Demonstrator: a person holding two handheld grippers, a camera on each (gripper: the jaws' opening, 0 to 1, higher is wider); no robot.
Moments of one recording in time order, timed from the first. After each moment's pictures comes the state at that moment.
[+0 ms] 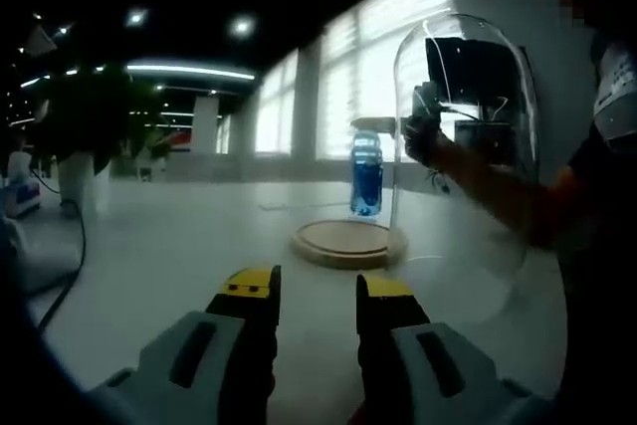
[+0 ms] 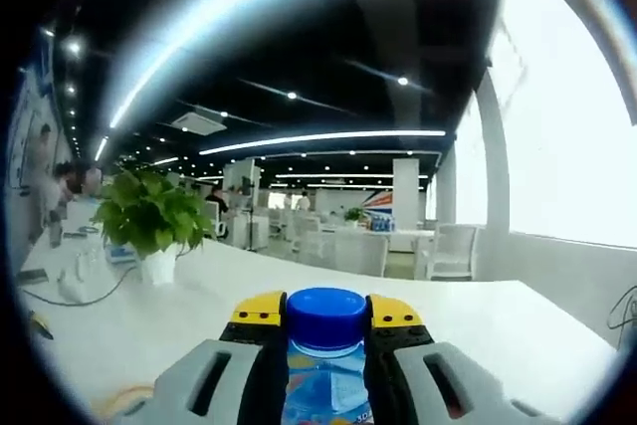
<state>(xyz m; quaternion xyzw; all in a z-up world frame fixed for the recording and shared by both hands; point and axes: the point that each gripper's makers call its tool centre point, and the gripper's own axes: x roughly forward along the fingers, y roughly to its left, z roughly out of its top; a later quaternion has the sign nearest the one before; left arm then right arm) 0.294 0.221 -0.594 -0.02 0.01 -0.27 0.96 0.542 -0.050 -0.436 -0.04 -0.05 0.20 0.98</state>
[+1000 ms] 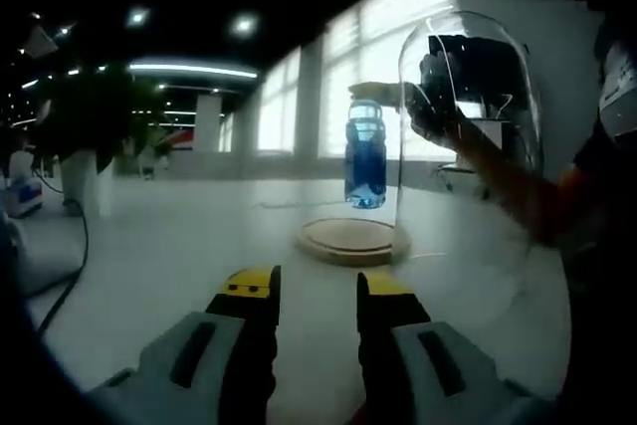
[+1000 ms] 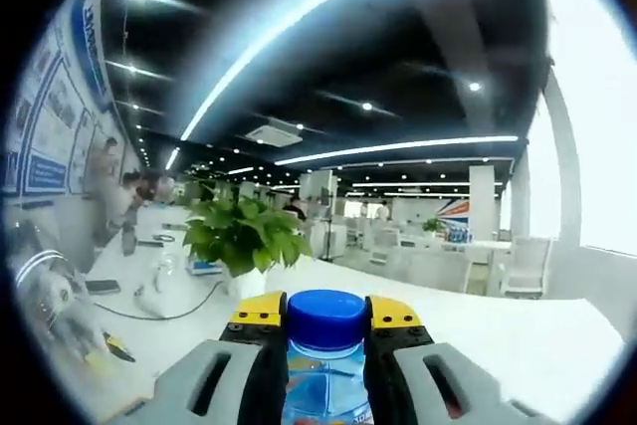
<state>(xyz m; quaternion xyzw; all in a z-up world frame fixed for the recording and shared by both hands) 0.296 0.223 -0.597 -0.01 0.02 -0.27 0.96 0.471 0.044 -0.406 -0.04 -0.06 0.37 0.93</state>
